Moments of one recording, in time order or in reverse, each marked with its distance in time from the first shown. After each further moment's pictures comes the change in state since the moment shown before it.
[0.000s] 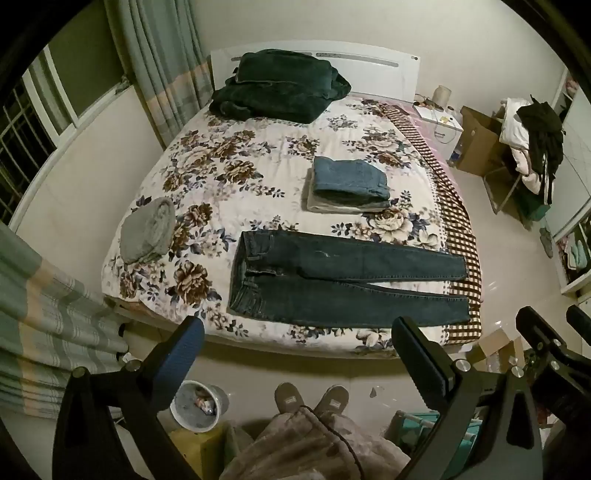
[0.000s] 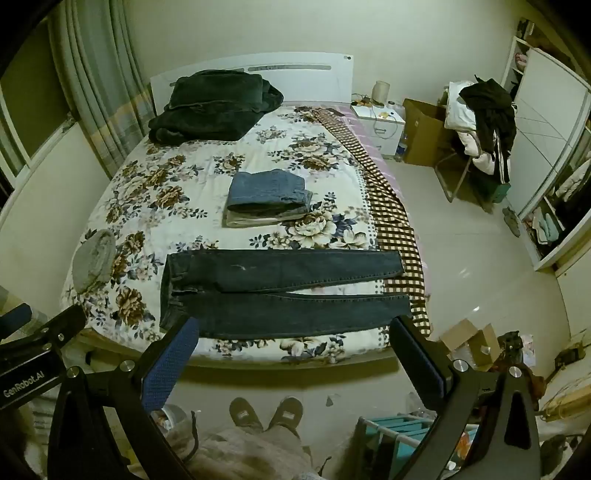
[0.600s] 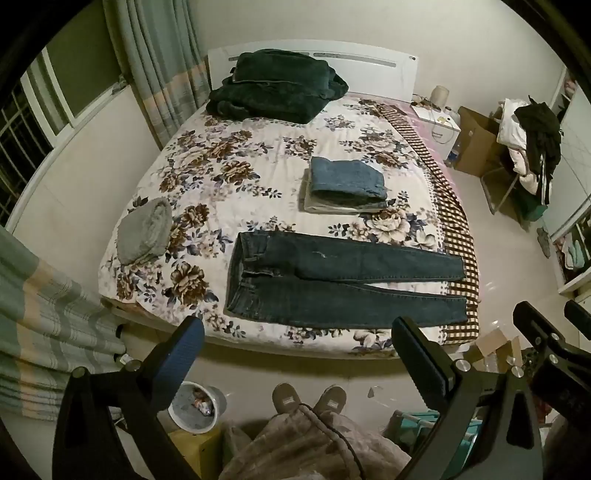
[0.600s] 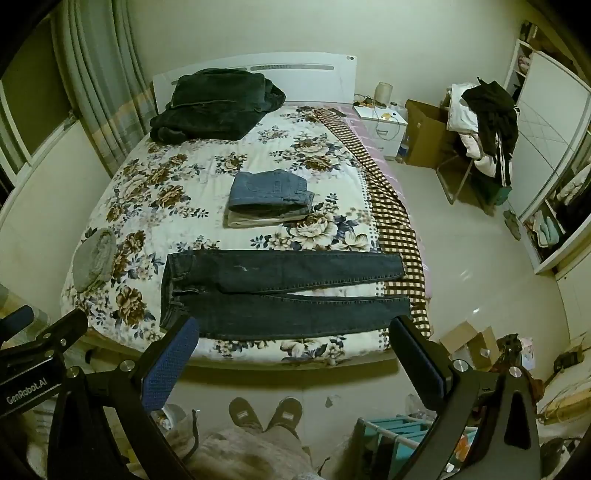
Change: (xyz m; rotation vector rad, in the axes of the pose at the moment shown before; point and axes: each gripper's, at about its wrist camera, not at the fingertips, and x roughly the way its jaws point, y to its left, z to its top) left arm 0.000 0.000 0.000 0.000 -0.006 0.000; right arm 0.002 0.001 0.003 -0.003 0.004 -0.007
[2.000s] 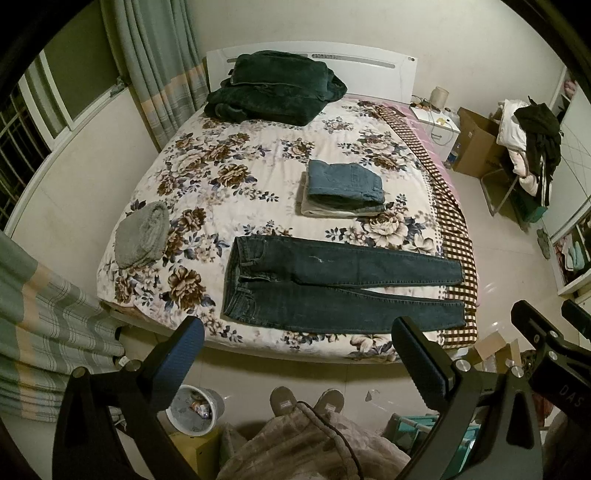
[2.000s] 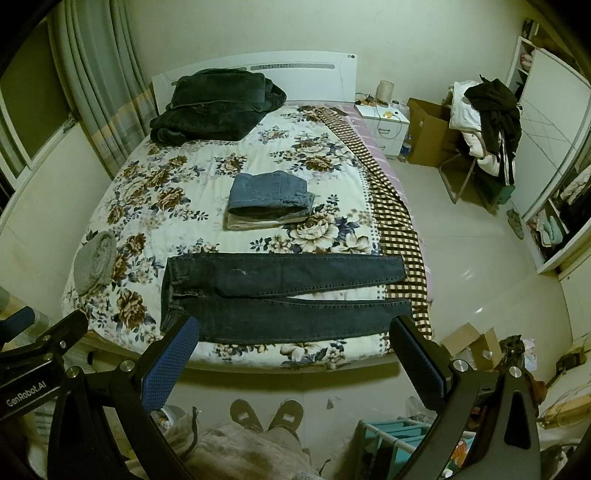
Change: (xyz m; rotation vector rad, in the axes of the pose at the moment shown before) left arm 0.000 0.000 0.000 0.001 0.001 0.001; right arm 0.006 -0.004 0.011 0.004 0.010 0.006
